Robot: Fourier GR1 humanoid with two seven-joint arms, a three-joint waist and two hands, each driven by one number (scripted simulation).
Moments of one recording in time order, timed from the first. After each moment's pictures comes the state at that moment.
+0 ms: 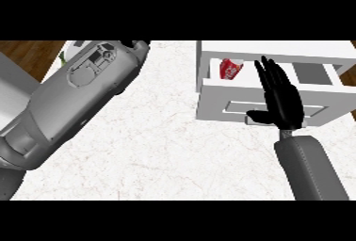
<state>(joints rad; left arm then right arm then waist) -1.26 0.32 -0.61 -0.88 0.56 0.78 0.19 -0.42 -0.17 0.00 -1.15 1.16 -0.41 -0.10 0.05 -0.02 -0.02</state>
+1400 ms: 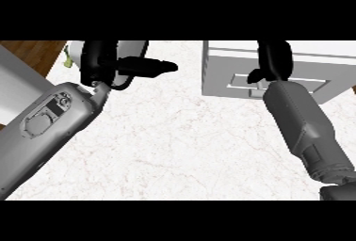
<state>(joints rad) -0.92 0.50 -0.60 -1.28 0.48 0.76 0.26 -1.01 -0.21 -0.21 -0.35 1.23 -0.73 -0.09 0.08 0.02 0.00</state>
